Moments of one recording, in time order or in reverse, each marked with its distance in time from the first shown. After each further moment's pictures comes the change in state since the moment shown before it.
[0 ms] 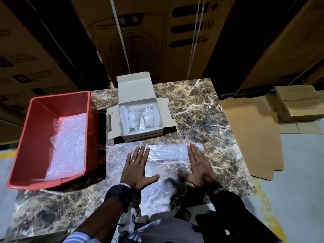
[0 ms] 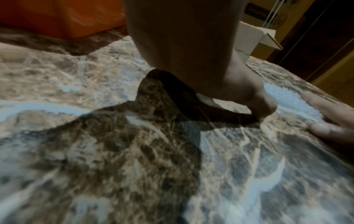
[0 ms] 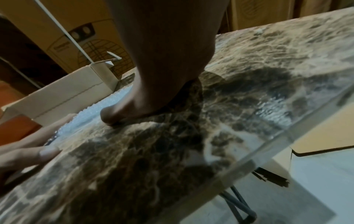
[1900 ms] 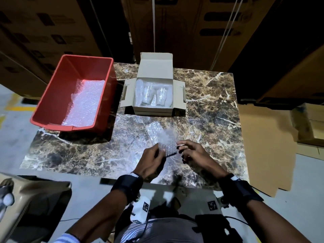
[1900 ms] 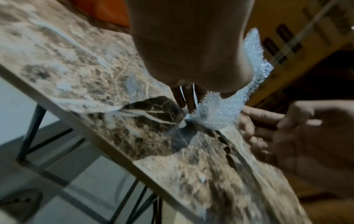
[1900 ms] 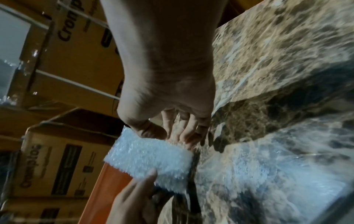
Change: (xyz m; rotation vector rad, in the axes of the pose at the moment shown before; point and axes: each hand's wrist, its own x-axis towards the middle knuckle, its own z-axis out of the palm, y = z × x) left_hand -0.049 0.091 0.014 -0.904 0.236 -0.130; right_hand -0.033 -0.032 -0.061 1.227 -0.323 0.112
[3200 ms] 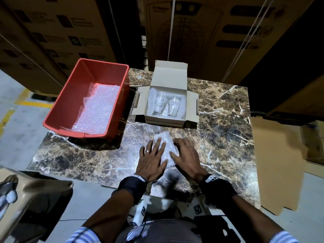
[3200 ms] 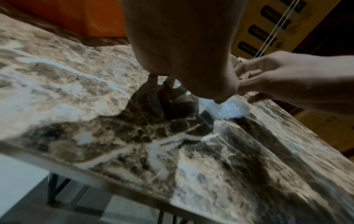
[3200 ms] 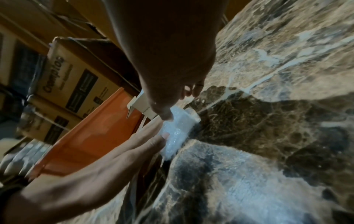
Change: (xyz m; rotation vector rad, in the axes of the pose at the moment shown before) left_hand 0.025 -0.024 -0.030 0.792 -0.086 -0.050; right_hand 0.086 0.007 0.052 -1.050 0.279 -0.442
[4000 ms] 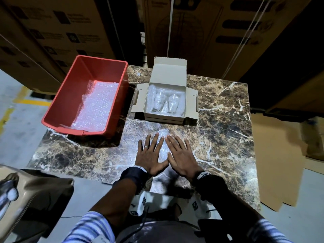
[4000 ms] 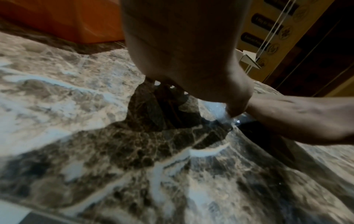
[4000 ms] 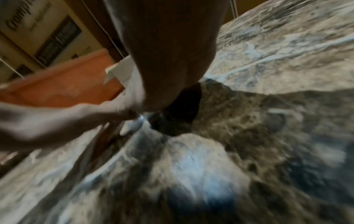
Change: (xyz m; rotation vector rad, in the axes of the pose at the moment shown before) left_hand 0.011 -0.003 0.004 0.081 -0.063 -0.069; right_hand -0.004 0.016 0.030 -0.329 -0.191 -0.235
